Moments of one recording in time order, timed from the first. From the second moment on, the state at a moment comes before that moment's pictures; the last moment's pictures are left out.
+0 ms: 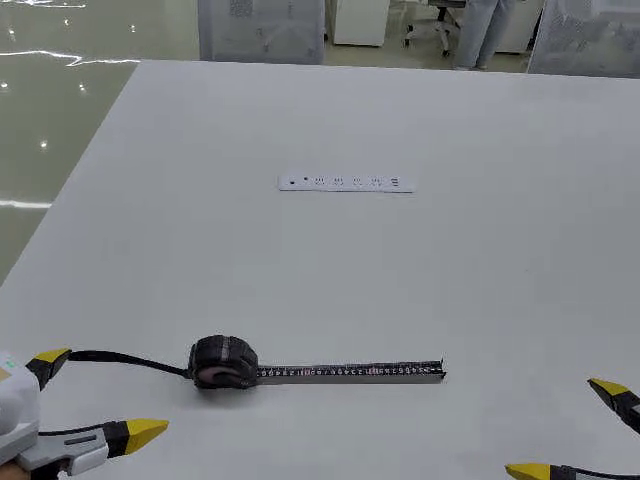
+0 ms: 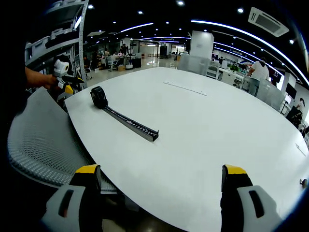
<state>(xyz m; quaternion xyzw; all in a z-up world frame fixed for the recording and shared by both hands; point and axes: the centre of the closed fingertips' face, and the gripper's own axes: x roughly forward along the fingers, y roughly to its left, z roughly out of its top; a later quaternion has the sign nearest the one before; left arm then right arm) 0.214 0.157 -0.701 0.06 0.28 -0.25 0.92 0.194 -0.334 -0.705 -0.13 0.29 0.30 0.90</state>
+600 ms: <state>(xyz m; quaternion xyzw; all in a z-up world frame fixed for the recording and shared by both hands) 0.217 0.150 -0.703 0.08 0.30 -0.24 0.92 0.190 -0.333 -0.705 -0.13 0.30 0.31 0.89</state>
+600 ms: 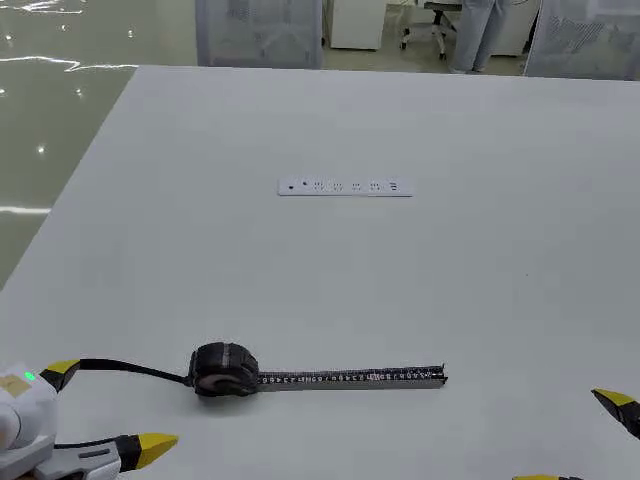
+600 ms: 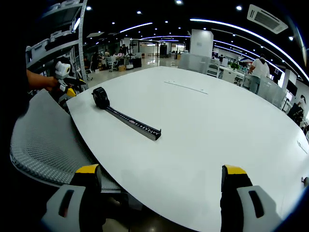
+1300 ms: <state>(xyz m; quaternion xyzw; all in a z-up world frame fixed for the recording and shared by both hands) 0.272 0.105 -0.679 -0.03 0.28 -0.11 0.95 0.211 -0.297 -0.693 -0.18 0.32 0.40 0.84</state>
